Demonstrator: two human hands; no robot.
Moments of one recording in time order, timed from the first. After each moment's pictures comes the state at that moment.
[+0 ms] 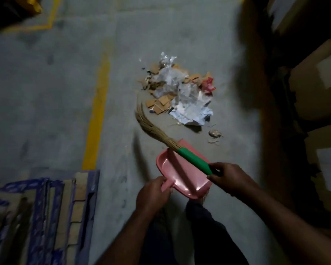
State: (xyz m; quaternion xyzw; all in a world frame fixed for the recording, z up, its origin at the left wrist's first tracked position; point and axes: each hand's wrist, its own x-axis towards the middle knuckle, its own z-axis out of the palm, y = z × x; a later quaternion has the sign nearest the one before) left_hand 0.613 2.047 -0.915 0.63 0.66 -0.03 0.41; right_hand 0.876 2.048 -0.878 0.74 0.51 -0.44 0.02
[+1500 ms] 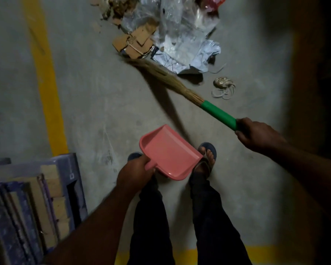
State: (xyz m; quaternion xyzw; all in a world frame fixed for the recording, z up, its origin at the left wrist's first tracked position) left_hand 0.590 2.138 -1.160 0.66 0.61 -0.20 0.40; right_hand 0.985 2.103 -1.184 0.75 0.52 -0.38 0.12
